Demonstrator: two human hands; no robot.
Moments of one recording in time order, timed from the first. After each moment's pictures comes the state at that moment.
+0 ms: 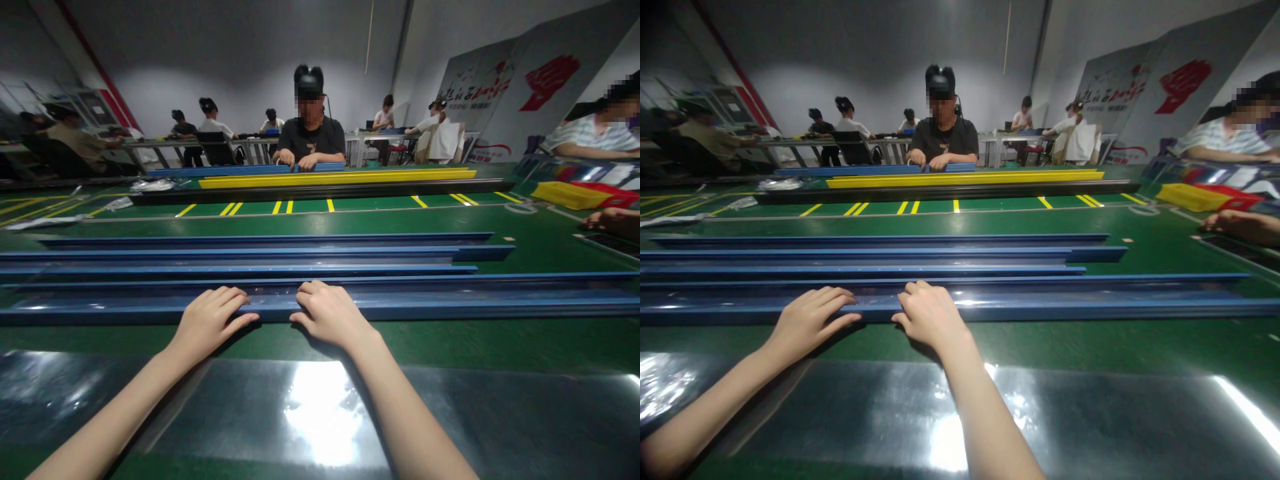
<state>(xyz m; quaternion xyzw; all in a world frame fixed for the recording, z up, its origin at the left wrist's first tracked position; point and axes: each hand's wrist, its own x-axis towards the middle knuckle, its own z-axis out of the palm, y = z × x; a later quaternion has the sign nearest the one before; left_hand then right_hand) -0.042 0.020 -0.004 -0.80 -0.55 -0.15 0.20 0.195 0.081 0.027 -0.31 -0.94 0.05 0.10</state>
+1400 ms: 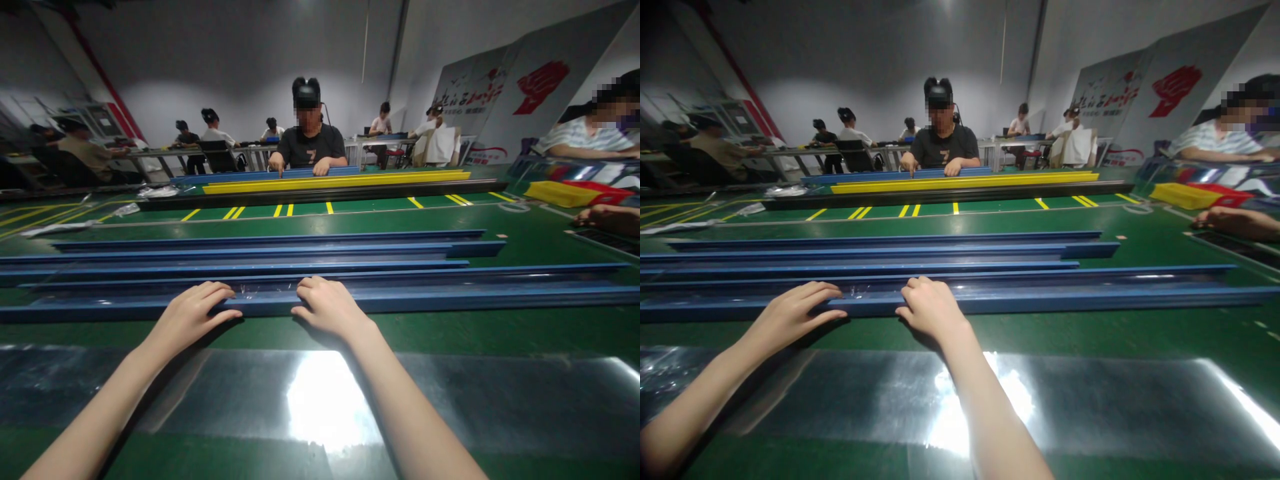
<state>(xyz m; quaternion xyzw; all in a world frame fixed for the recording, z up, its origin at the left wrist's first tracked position) -0.071 0.009 0.008 -0.79 -0.58 -0.14 0.15 0.196 0.080 0.022 -0.30 -0.94 0.02 0.13</state>
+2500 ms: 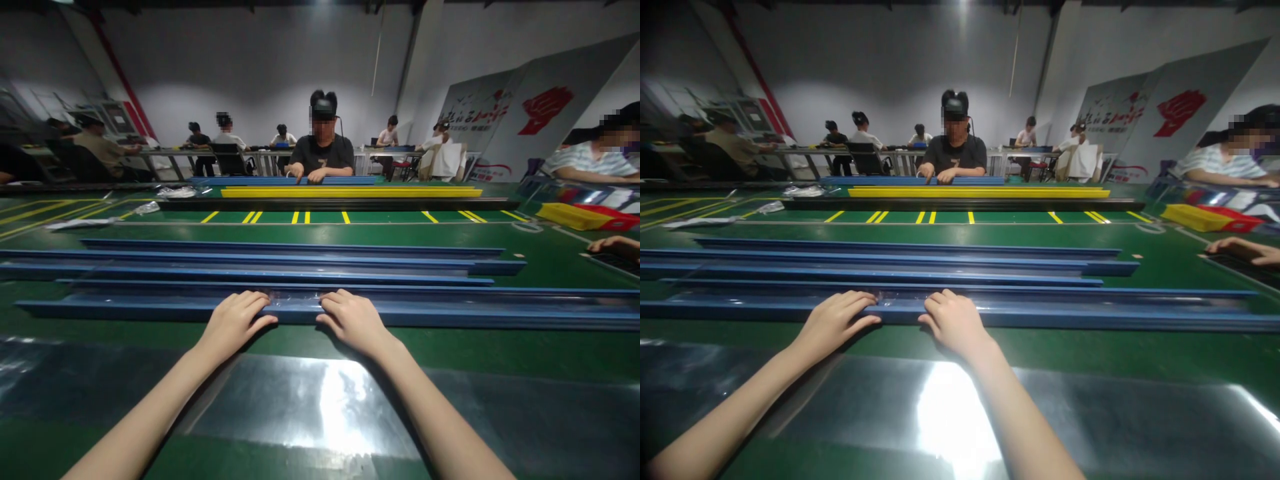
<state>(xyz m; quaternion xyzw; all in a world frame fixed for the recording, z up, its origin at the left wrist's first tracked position) -0.065 0.012 -0.006 -0.79 -0.56 -0.16 0.20 0.183 0.073 0.016 -0.33 -0.94 0.03 0.11</state>
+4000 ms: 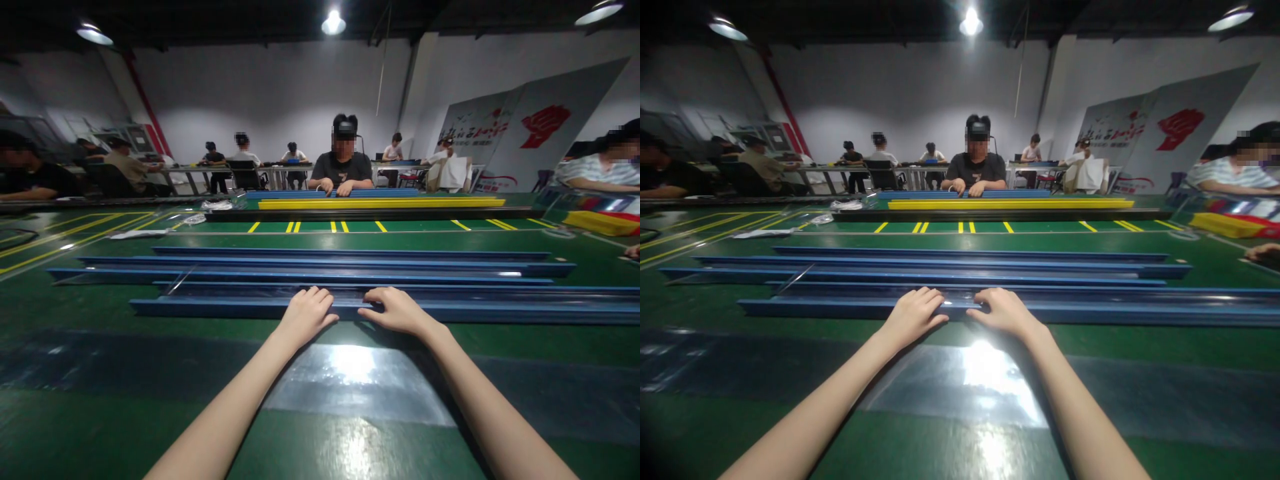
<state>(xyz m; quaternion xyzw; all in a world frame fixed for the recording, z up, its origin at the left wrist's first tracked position) -0.102 0.010 0.001 -0.83 -0.52 -0.13 0.17 0.107 0.064 0.031 -0.39 -0.91 0.08 0.09</state>
